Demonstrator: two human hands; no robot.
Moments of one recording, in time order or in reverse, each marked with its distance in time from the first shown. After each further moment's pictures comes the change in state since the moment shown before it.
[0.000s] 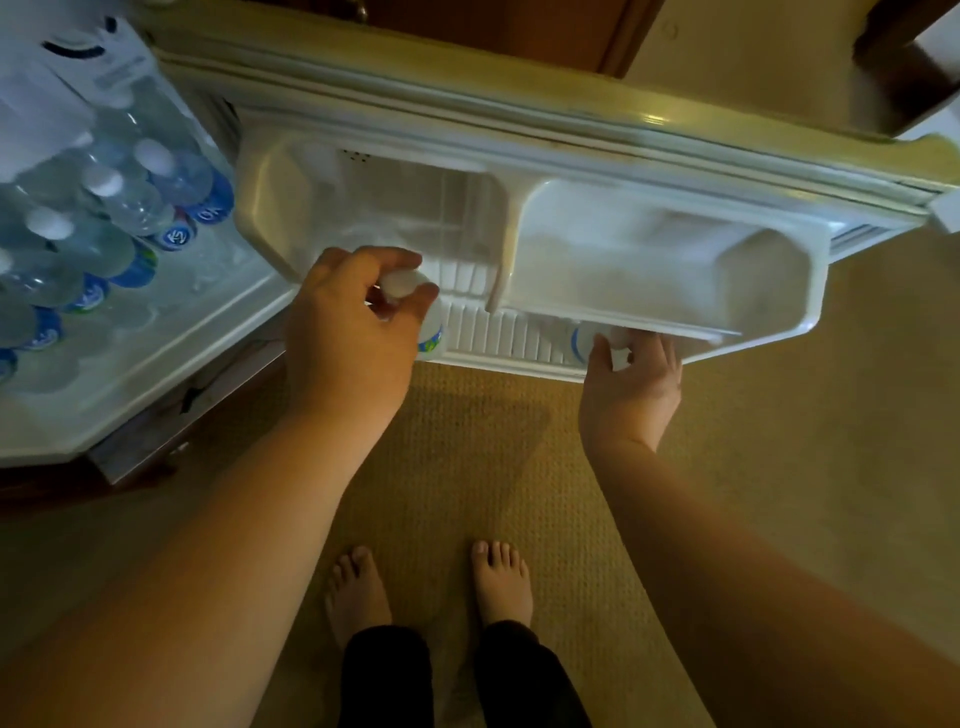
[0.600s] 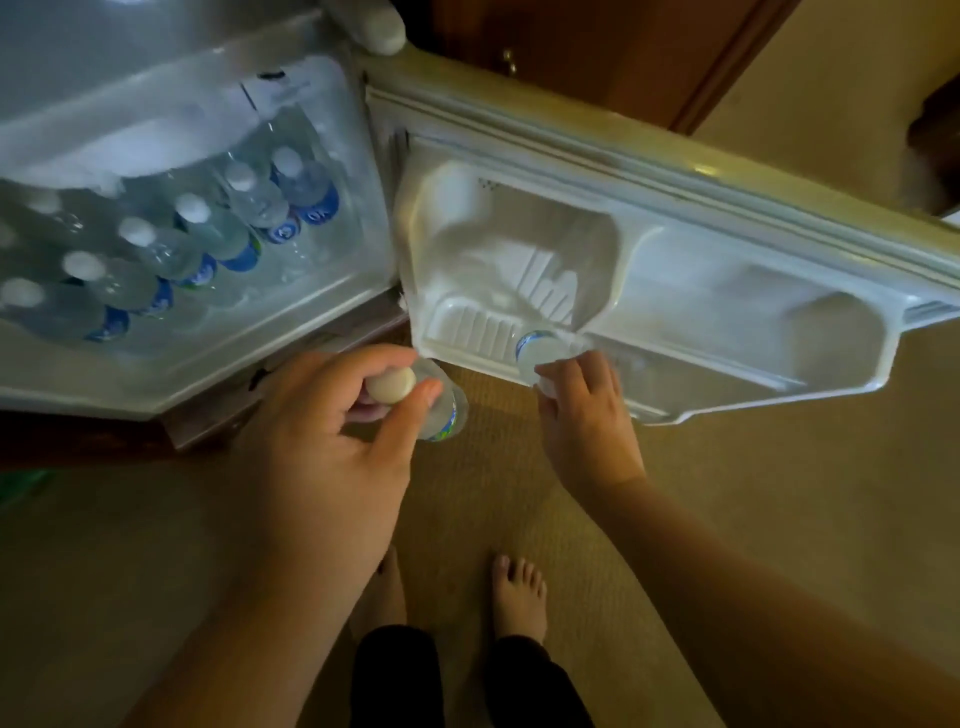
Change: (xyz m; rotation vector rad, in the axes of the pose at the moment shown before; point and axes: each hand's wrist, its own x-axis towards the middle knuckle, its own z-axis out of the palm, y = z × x) left_hand -0.089 0.005 -0.107 -0.025 0.163 0.009; right_hand -0.060 -0.039 0.020 -0.175 -0.354 -0.811
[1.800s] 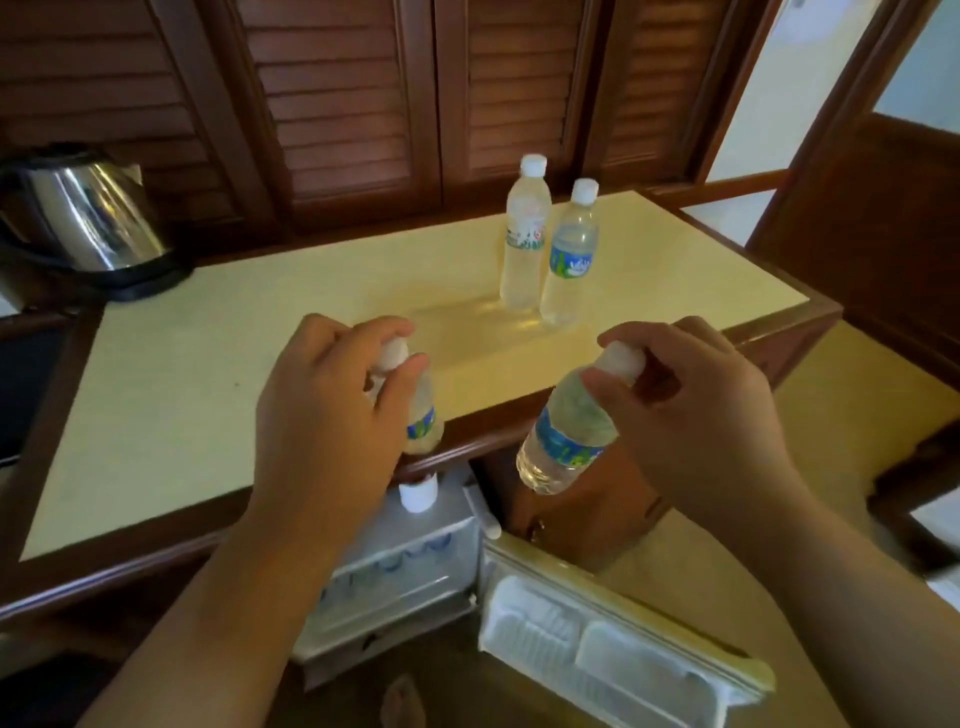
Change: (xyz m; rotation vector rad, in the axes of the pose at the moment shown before) left_hand 0.227 0.368 -0.343 0.358 0.436 0.326; right_hand 0.289 -0.279 -0.553 0.364 0.182 -0.191
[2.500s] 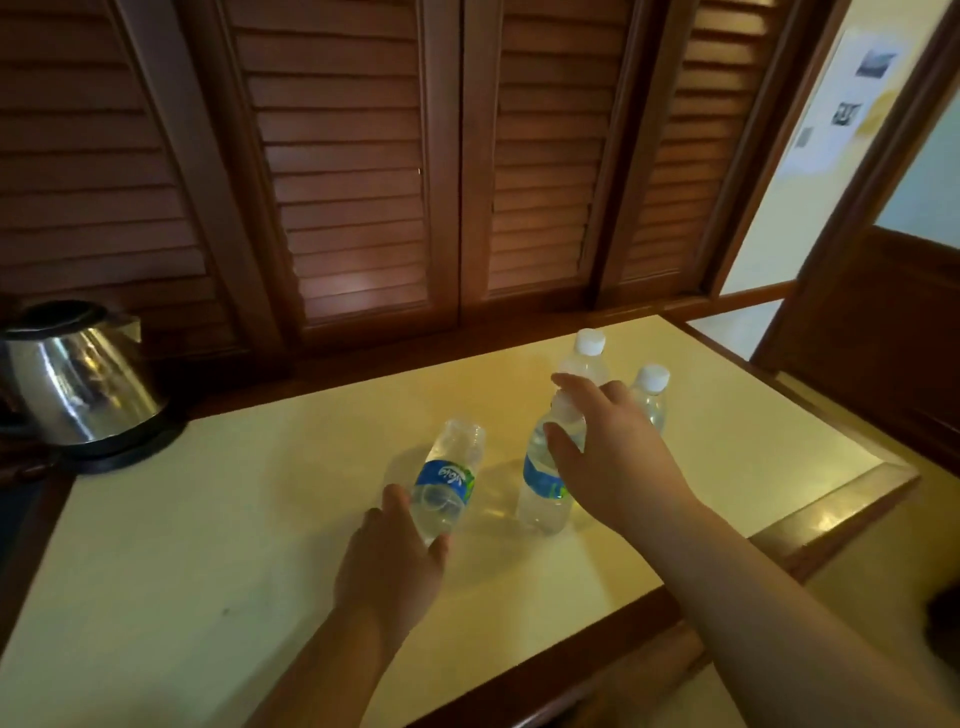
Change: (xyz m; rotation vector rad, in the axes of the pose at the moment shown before) left_hand 0.107 -0.125 0.141 0.007 -0.551 -0.523; right_hand 0.214 -0.003 0.123 -0.242 -0.150 0.090
